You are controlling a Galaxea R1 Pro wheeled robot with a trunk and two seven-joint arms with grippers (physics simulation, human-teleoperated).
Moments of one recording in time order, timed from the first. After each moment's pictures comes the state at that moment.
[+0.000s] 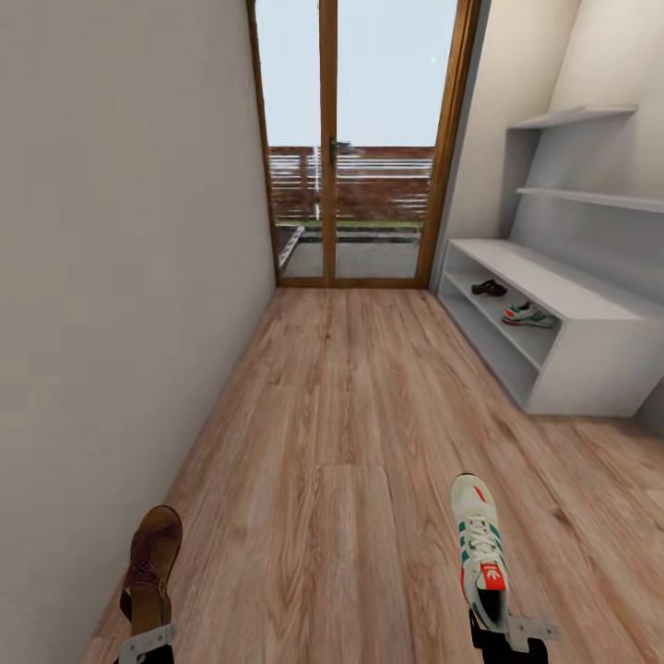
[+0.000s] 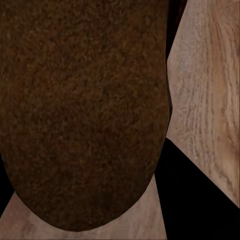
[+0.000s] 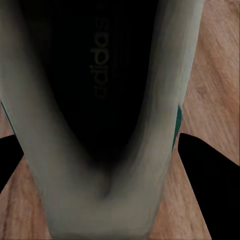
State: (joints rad) left arm -0.23 0.04 0.54 -0.39 -0.14 -0.46 -0.22; right arm -0.36 -0.10 -0.16 -0.16 0.07 -0.58 -0.04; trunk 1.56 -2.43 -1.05
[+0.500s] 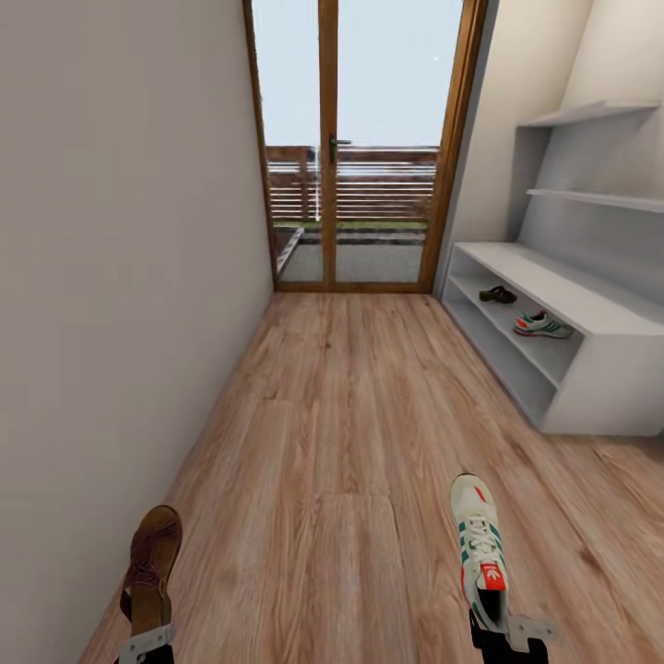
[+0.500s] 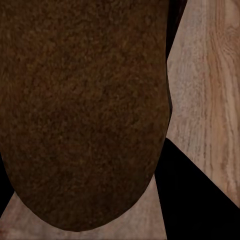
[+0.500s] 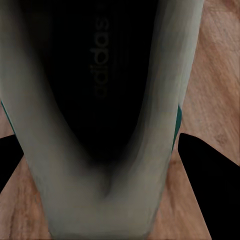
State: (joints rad) left arm -0.23 0.04 0.54 -0.39 -0.14 -0.46 -0.22; right arm -0.36 -0.10 -0.16 -0.16 0.07 -0.58 -0.04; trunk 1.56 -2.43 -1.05
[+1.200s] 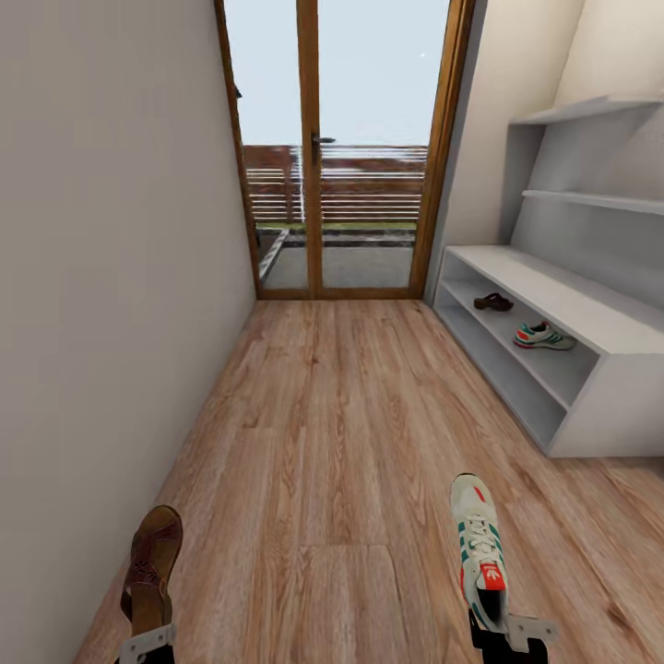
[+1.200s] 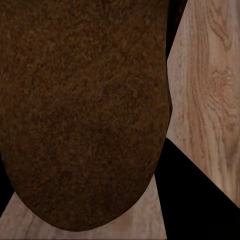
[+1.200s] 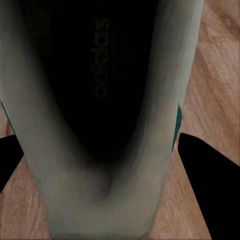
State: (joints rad) left arm -0.23 0.03 0.54 -0.39 -0.14 -0.46 -0.22; right arm -0.36 -0.10 -0.16 -0.16 0.07 -0.58 -0.04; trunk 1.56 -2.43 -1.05
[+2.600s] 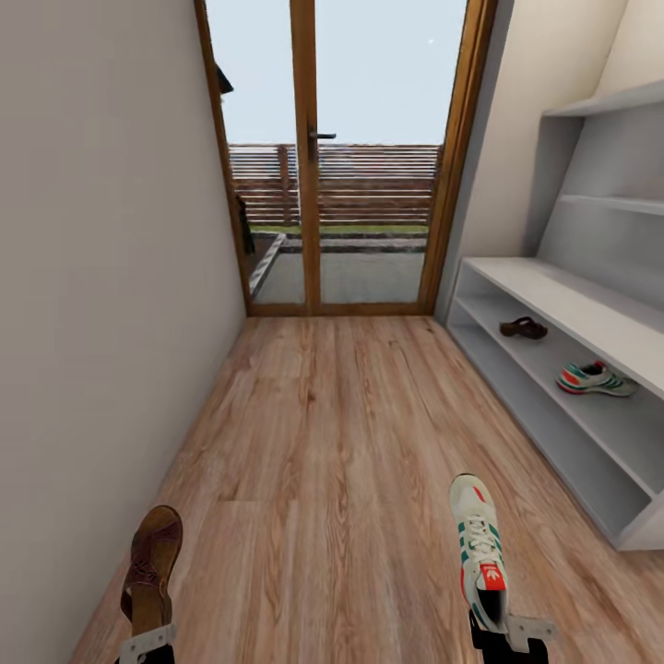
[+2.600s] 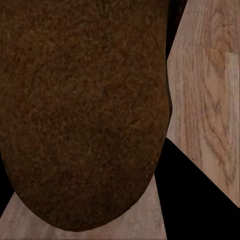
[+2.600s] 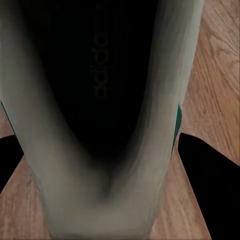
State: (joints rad) left arm -0.23 0.03 0.54 -0.39 -0.14 -0.46 -0.22; right arm -0.36 -0.10 -0.16 -0.15 0.08 -0.58 -0.04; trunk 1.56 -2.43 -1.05
